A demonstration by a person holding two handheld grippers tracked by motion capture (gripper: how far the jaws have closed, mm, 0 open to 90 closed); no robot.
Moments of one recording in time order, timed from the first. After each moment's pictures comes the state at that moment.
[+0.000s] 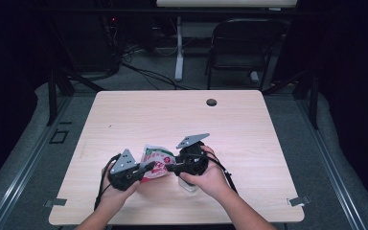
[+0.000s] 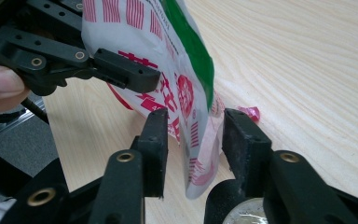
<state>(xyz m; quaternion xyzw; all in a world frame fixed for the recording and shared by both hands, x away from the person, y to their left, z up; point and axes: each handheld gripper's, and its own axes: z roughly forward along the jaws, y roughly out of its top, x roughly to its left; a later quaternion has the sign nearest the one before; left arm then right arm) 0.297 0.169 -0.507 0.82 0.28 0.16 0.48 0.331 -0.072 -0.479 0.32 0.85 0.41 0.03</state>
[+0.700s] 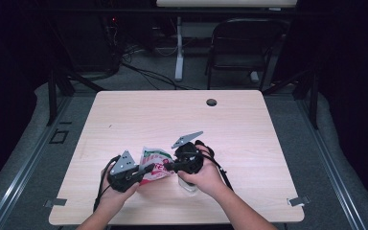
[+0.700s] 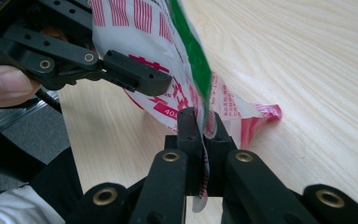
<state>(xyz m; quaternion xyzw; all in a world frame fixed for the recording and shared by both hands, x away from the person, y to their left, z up) 0.295 0.173 -0.512 0.82 0.28 0.15 0.47 0.339 -0.061 -0.483 0.30 0.87 0.40 -0.01</state>
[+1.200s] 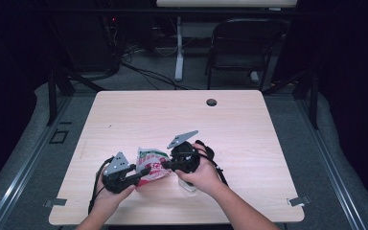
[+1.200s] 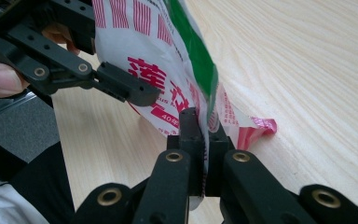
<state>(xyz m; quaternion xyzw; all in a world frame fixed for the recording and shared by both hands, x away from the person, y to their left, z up) 0.296 0.189 -0.521 0.82 0.31 0.14 0.47 0.341 -0.052 -0.479 0.27 0.88 0.40 0.02</state>
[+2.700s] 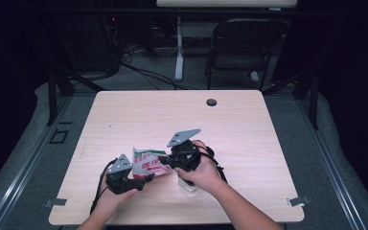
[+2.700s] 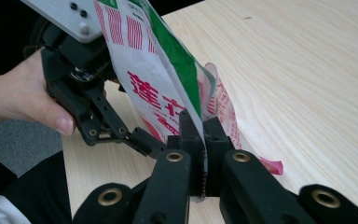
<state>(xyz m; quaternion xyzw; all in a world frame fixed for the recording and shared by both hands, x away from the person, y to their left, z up) 0.310 0.190 -0.555 0.81 0.33 0.11 0.47 0.335 -0.053 -0.460 0.24 0.86 0.44 0.05</state>
